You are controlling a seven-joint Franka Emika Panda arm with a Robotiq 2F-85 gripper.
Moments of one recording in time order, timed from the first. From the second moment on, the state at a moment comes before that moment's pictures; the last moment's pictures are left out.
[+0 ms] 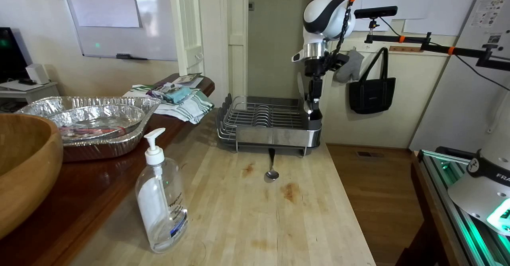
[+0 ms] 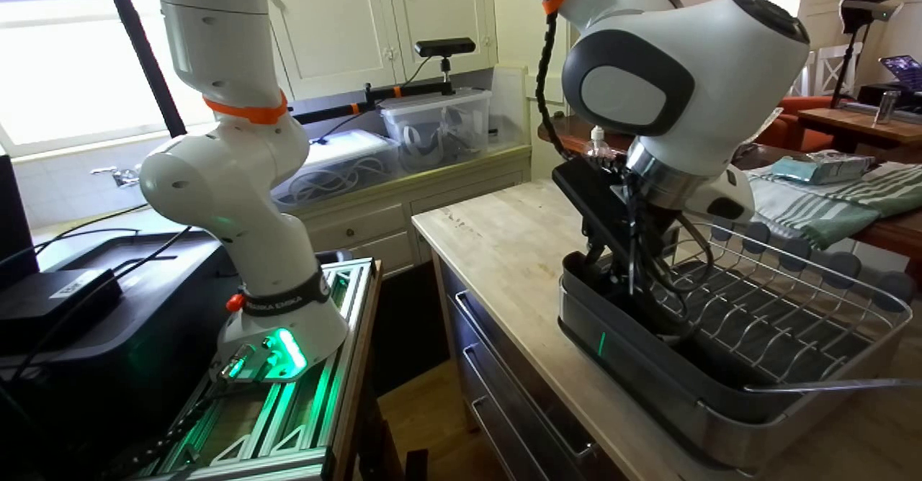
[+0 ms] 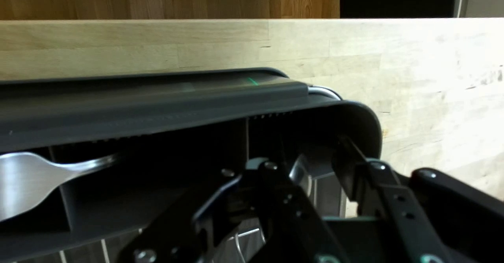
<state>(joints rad) -0.25 0.24 -0.12 -2.07 0.33 1.95 -0.90</state>
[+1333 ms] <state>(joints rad) -0.26 0.25 -0.13 -2.07 0.34 1.99 -0.90</state>
